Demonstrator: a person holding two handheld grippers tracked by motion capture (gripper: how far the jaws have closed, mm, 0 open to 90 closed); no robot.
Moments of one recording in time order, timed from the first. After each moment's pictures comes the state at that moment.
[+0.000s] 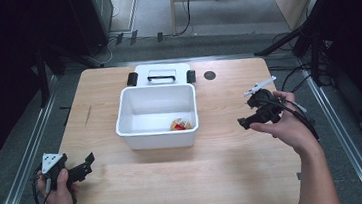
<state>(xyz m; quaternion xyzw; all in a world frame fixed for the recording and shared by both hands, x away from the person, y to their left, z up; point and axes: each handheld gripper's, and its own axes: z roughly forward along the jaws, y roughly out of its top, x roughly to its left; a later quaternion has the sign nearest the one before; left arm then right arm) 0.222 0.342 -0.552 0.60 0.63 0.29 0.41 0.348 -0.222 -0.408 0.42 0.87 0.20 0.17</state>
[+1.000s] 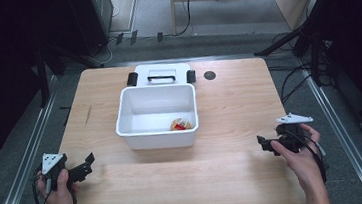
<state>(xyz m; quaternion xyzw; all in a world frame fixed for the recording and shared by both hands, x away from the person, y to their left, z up) 0.221 0.342 -0.552 0.60 0.63 0.29 0.40 0.296 -0.296 -0.495 0.54 0.76 0.29 0.21</state>
